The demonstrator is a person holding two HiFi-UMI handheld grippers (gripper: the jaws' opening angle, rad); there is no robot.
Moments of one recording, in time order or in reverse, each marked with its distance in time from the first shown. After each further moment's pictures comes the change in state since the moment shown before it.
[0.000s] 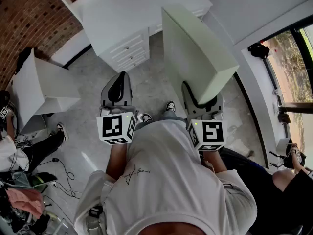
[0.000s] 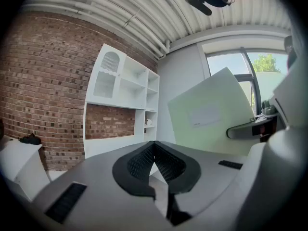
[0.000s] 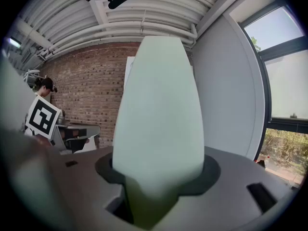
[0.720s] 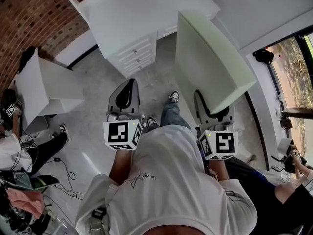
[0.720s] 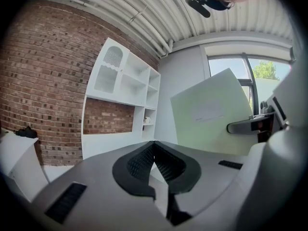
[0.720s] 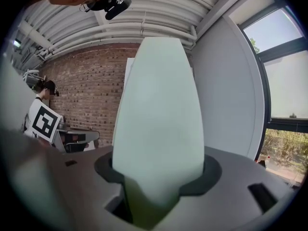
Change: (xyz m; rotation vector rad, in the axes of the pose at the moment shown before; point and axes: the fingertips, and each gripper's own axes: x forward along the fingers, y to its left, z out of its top) left arm -0.003 0.021 -0.014 -0.050 0.021 -0.040; right arm 0.002 0.008 0.004 0.012 -0.016 -0.003
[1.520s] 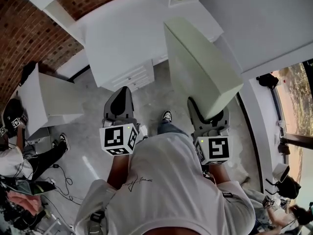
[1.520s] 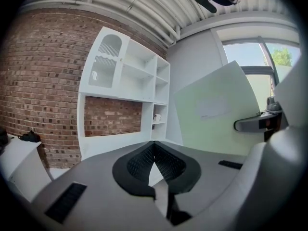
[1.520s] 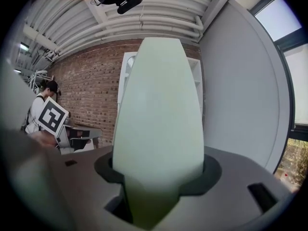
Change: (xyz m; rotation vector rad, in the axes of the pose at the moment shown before) left arm 0.175 0.013 0.029 0.008 0.063 0.161; right arm 0.159 -0.109 0.037 -0.068 0.005 0.140
